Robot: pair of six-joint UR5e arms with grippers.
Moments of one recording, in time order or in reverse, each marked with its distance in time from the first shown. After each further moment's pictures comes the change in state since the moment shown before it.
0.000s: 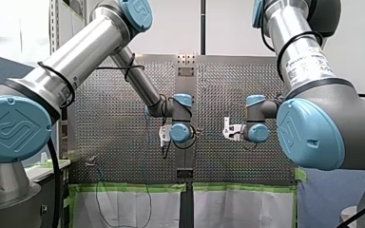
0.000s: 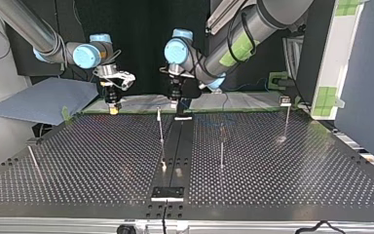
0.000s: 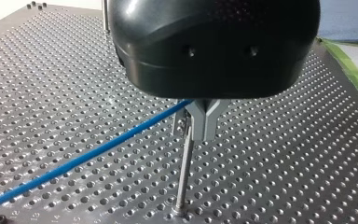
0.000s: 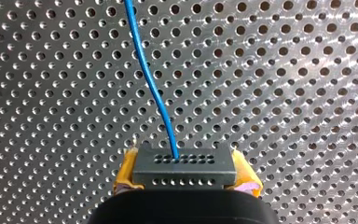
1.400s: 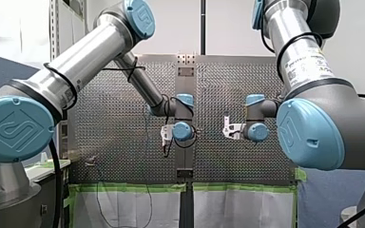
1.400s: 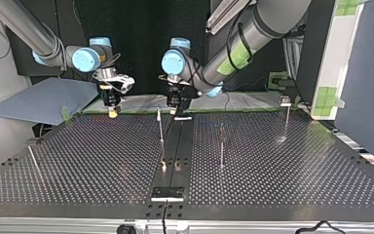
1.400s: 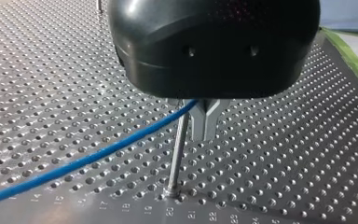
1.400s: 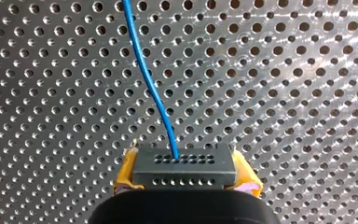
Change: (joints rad) left arm 0.021 -0.051 0.105 -0.089 0.008 -0.011; right arm -0.003 0.011 -0.036 0.014 0.001 -0.011
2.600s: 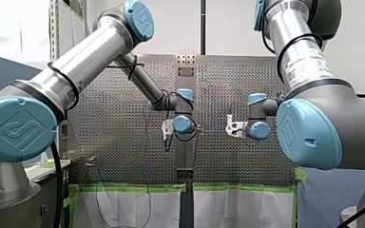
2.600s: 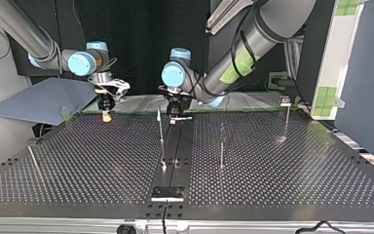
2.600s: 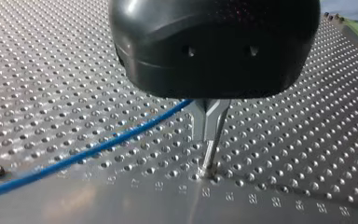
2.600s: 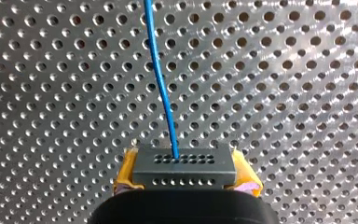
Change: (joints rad) left arm 0.036 -0.004 0.092 -0.085 0.035 -0.020; right arm -0.023 0.007 -0.037 0.009 0.021 0.001
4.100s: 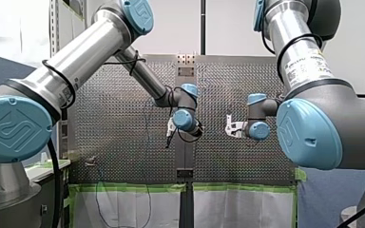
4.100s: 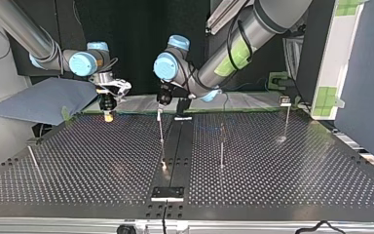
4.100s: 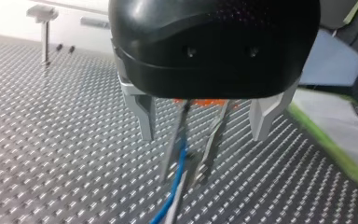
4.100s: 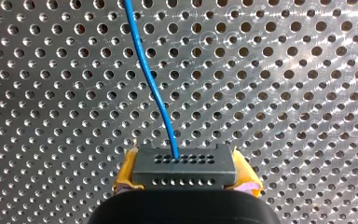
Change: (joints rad) left arm -0.055 0.038 -0.030 -0.156 0.117 0.142; right arm 0.005 0.004 -0.003 0.001 -0.013 -0.005
